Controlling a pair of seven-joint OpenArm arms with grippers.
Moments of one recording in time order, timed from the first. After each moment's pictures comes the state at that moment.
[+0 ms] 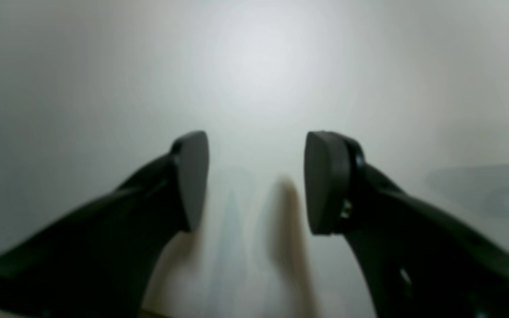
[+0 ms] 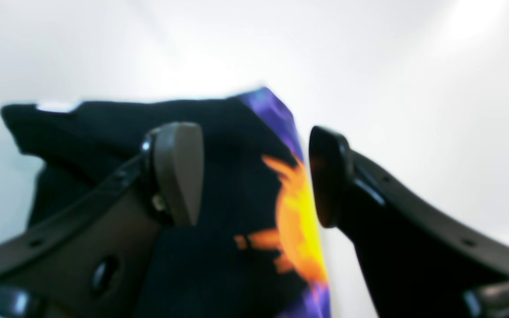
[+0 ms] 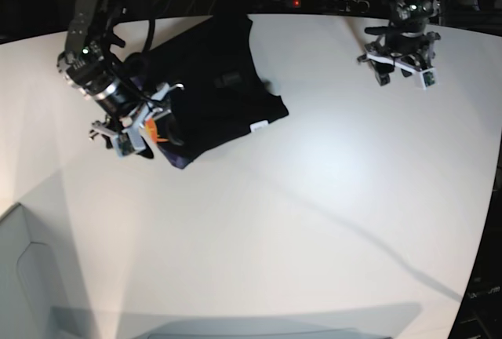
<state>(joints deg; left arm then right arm) 35.6 -12.4 -16.0 111.2 -25.7 8.4 34.1 -13.0 -0.4 13.6 112.4 14.8 39.5 -43.8</state>
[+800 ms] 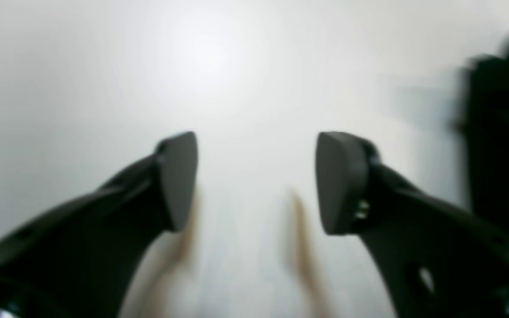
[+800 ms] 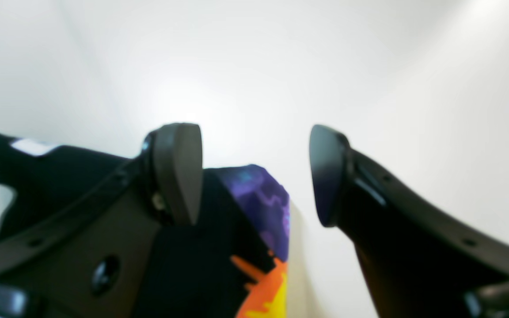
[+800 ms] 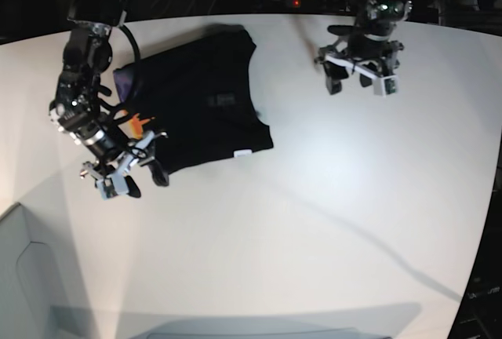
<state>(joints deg) 33.1 -9.5 -3.6 115.0 -25.7 8.4 34.2 -0.9 4.6 15.6 97.1 15.4 39.5 -37.8</state>
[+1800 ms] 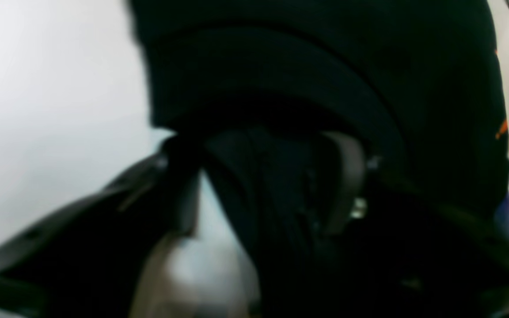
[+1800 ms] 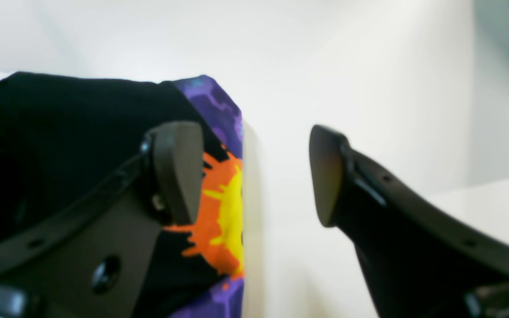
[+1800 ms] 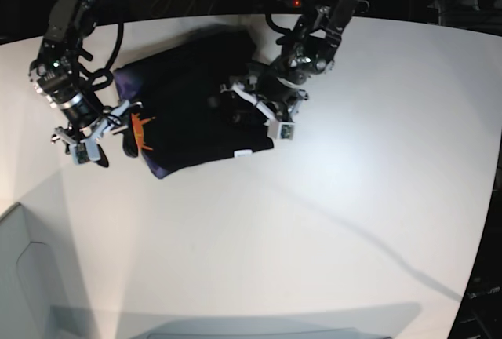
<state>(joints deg) 10.6 -7.2 23.4 92.7 -32.6 7.9 31.2 -11.0 5.6 23.3 105.6 15.1 39.5 -38.1</state>
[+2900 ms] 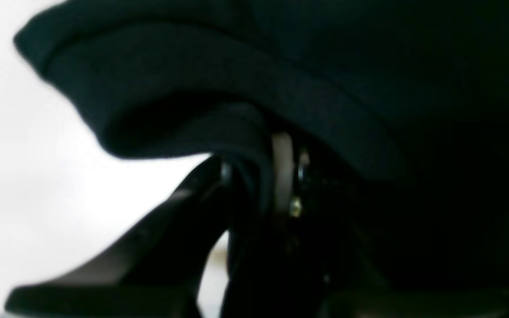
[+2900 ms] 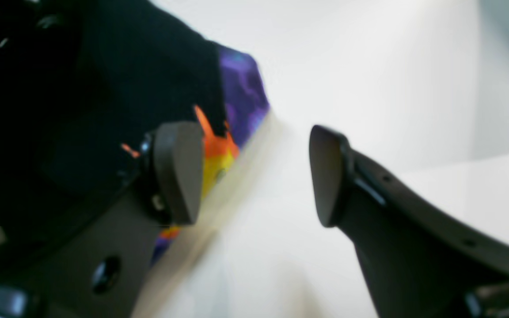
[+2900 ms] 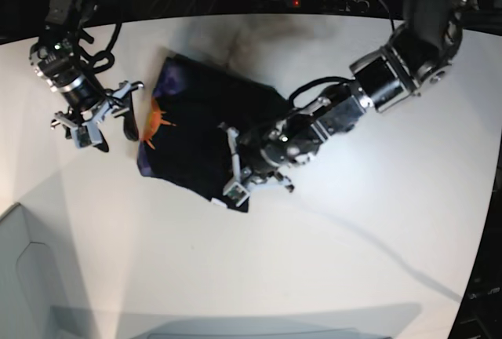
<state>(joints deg) -31.8 -18.2 64.1 75.6 -37.0 8.0 34.8 -16.5 5.3 23.4 110.0 15.1 39.5 -38.0</state>
